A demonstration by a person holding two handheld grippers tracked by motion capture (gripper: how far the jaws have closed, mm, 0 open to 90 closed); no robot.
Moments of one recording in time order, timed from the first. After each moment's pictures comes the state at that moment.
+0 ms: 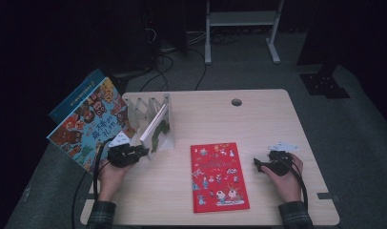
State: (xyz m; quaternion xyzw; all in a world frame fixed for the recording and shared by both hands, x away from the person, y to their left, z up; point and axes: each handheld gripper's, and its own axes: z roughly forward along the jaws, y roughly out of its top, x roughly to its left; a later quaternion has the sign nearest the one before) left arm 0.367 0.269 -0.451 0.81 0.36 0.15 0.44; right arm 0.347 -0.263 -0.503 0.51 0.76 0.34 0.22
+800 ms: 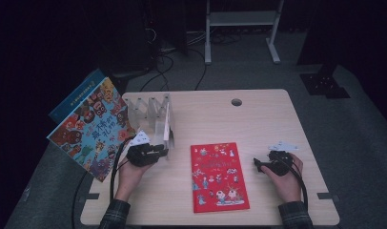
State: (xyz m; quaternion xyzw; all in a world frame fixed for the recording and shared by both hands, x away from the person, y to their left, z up) left arm 0.371 0.215 -0.450 0.82 0.33 0.13 0.45; right arm 0.346 -0.263 -0.503 0.51 0.76 0.34 0.22
